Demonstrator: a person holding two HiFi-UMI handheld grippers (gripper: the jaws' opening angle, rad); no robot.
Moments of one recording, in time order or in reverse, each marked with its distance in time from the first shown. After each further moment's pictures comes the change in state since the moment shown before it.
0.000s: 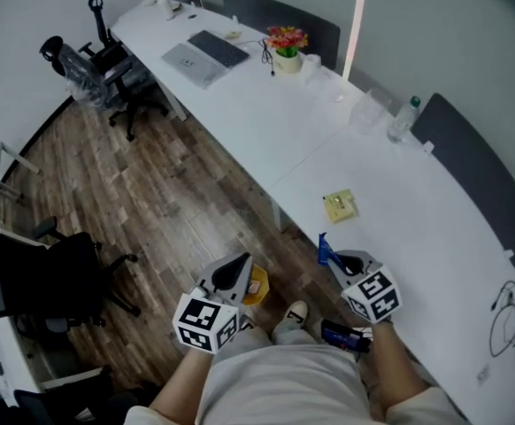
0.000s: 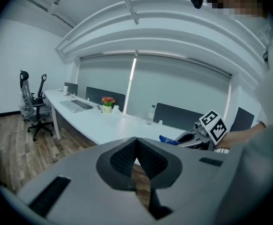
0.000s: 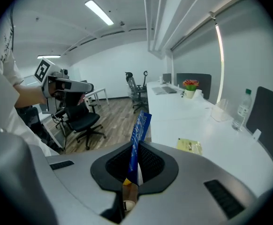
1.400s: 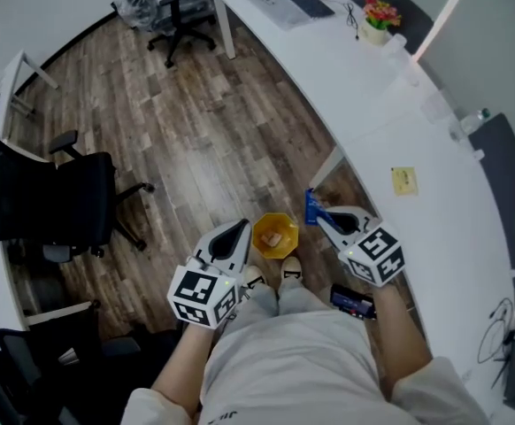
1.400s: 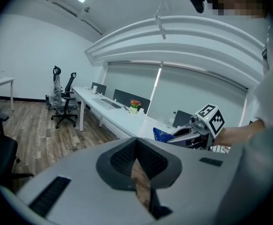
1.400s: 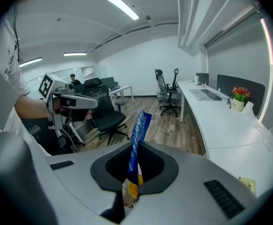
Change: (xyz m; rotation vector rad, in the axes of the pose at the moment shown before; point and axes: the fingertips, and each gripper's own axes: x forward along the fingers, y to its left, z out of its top) left arm -0.156 0.129 -0.052 -0.169 -0.085 0.189; right arm 0.112 0.186 0.096 -0.175 0.021 0.290
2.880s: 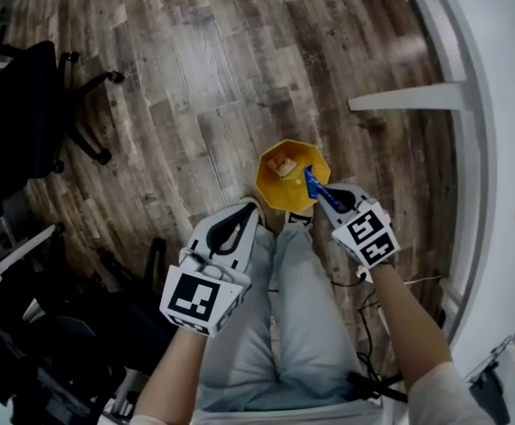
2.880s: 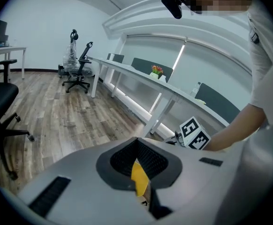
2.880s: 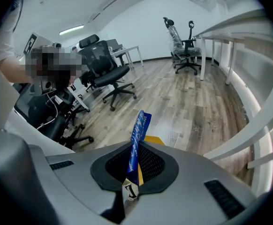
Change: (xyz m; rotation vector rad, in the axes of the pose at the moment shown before) left arm 0.106 0.123 -0.289 -0.186 0.225 0.090; right arm 0.272 -0.026 -0.323 0.006 0.376 0.184
